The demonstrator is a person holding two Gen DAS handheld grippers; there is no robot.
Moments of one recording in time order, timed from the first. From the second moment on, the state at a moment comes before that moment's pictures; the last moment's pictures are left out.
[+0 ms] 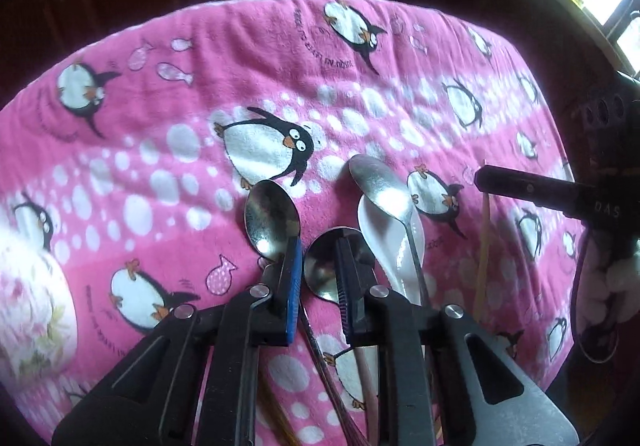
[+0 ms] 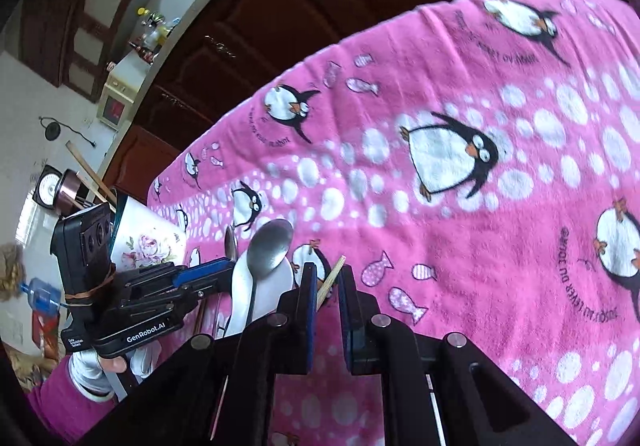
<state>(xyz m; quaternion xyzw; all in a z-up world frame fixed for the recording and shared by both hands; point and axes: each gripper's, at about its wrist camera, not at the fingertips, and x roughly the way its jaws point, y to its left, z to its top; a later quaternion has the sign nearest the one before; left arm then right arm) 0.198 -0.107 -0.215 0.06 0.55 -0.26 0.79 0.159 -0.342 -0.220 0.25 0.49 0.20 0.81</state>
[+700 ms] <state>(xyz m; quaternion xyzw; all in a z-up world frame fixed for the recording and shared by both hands) 0.174 -0.082 -0.205 0.06 0.56 -0.26 0.79 0.163 -0.340 -0.235 0.26 0.50 0.20 0.80</state>
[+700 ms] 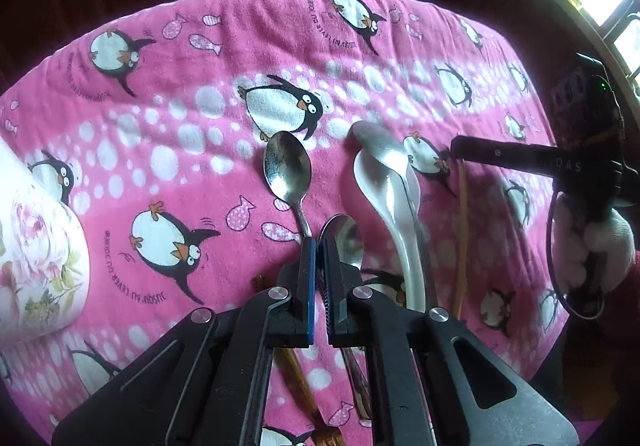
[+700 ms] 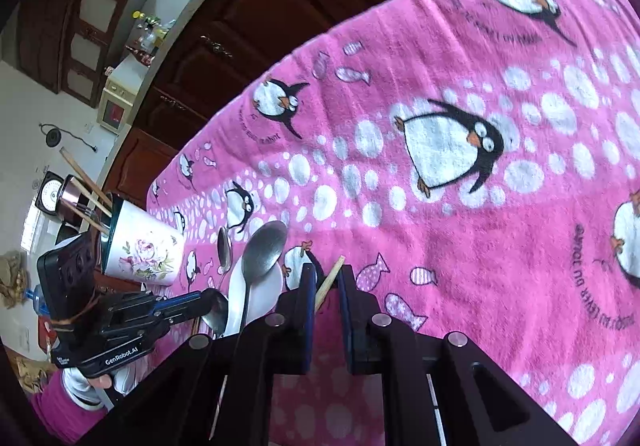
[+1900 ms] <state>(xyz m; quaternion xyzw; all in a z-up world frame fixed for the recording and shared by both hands) 0.124 0.007 -0.059 -0.03 0.41 -0.23 0.88 0.124 -0.272 -0.073 0.15 0.36 0.27 0.88</state>
